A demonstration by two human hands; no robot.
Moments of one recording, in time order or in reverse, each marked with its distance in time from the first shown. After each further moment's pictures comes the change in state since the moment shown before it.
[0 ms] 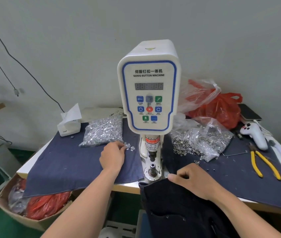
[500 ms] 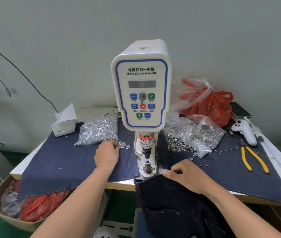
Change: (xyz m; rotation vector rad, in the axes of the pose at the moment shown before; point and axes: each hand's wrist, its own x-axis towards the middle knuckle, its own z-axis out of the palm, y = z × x) left_hand 0.001 -0.003 -0.008 0.022 -0.043 0.077; right_hand -0.001 0.000 0.002 0.008 0.022 0.016
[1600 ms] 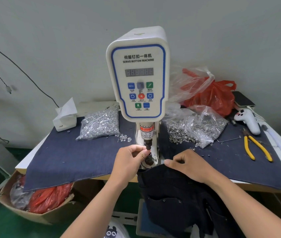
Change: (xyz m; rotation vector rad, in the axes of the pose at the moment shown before) left_hand -0.099 0.048 -0.021 -0.576 -0.270 0.133; right_hand 0.001 0.003 0.000 0.062 -0.001 0.018
